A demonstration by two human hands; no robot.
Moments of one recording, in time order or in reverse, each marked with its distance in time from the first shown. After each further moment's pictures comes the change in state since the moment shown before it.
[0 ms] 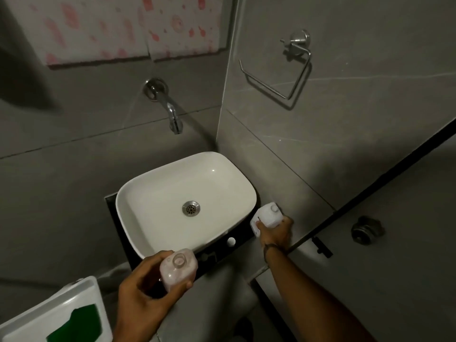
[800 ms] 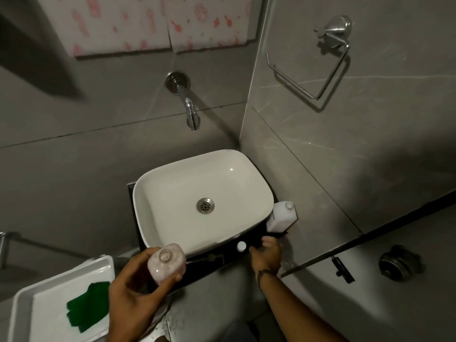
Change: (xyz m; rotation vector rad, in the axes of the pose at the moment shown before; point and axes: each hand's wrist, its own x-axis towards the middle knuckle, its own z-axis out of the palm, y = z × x) left_hand -0.007 0.015 0.019 0.023 0.229 -0.074; right_hand -0.013 0.047 0.034 -0.088 -0.292 -0.018
